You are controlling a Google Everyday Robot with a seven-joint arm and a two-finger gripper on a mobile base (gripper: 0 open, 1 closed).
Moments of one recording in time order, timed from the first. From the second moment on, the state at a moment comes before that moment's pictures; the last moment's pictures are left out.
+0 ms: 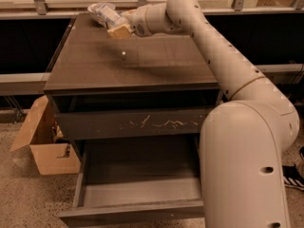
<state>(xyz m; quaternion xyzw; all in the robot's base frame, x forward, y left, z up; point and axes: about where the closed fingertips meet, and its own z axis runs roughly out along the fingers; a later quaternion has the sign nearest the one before) 0.835 0.097 0.917 -0.49 0.65 0.23 0.54</state>
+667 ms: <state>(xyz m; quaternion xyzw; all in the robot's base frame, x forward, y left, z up) 0.744 0.092 0.940 -0.58 0.56 0.28 0.51</state>
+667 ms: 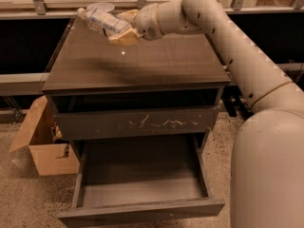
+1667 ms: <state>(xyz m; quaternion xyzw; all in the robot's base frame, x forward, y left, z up) 0.629 0.076 0.911 -0.60 0.51 0.34 0.52</state>
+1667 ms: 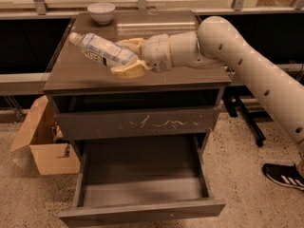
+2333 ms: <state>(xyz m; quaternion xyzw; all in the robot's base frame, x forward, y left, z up) 0.585 0.086 0.918 -0.66 0.47 0.37 0.45</state>
